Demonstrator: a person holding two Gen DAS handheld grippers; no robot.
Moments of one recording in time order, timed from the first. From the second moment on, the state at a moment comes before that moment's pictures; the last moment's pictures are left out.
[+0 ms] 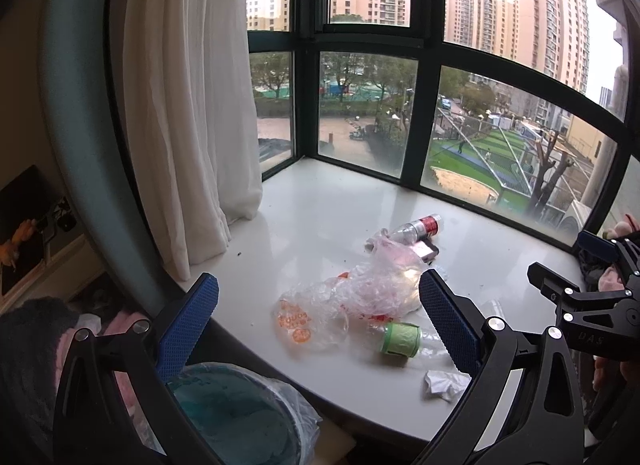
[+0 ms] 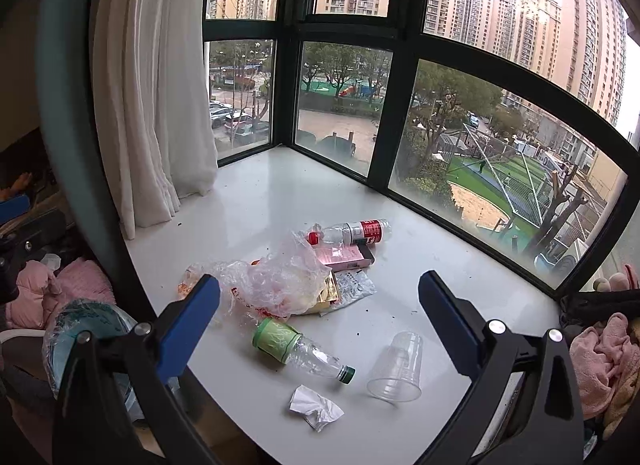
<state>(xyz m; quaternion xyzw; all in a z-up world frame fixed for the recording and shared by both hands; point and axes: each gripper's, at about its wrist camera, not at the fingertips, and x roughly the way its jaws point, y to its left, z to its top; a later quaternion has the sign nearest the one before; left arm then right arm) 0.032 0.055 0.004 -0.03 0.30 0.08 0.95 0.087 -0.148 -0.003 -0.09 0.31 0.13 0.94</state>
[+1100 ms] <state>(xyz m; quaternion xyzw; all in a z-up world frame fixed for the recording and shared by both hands) 0.105 0.019 -0.067 0.01 0.33 -0.03 0.94 0.179 -0.174 -0.048 -0.07 0.36 0.21 0.91</state>
